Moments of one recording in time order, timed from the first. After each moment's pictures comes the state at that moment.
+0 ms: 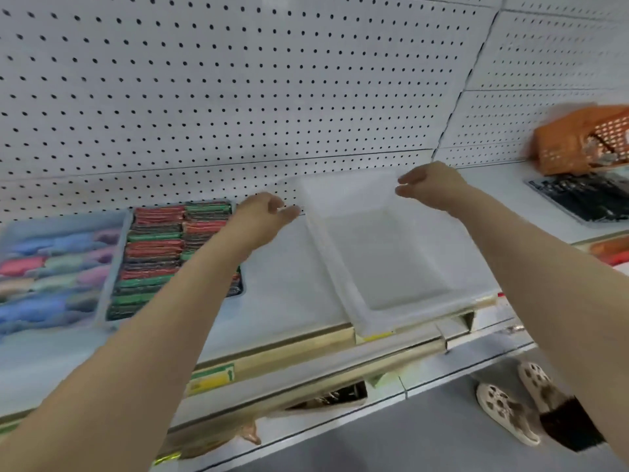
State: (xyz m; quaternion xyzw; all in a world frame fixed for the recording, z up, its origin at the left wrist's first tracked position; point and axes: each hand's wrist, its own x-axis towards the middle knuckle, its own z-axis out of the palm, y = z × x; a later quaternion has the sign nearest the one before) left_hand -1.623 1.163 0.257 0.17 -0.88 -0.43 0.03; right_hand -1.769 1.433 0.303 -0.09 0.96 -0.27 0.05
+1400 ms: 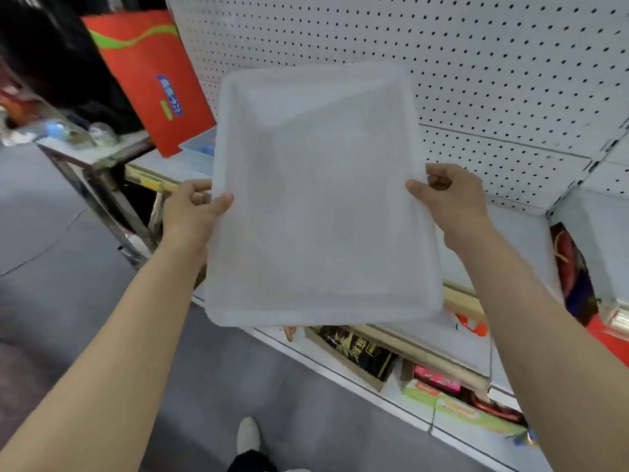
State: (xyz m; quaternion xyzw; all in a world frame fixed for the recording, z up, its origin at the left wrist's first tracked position) left_hand -1.373 1.363 0.247 0.52 -0.55 -0.47 0.45; right_hand -1.682 1.512 0.256 -0.33 0.71 -0.61 0.17
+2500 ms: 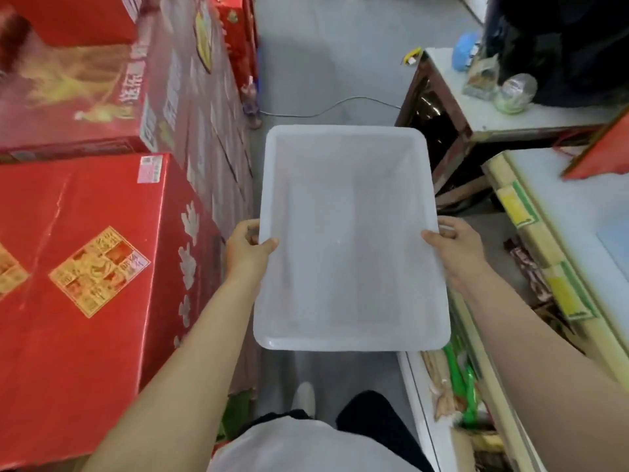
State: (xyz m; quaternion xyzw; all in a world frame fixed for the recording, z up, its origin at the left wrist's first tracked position) left_hand -0.907 1.188 0.063 0.77 -0.18 -0.34 0.51; right_hand -1.197 1.035 0.077 -0.48 0.63 -0.33 0.51
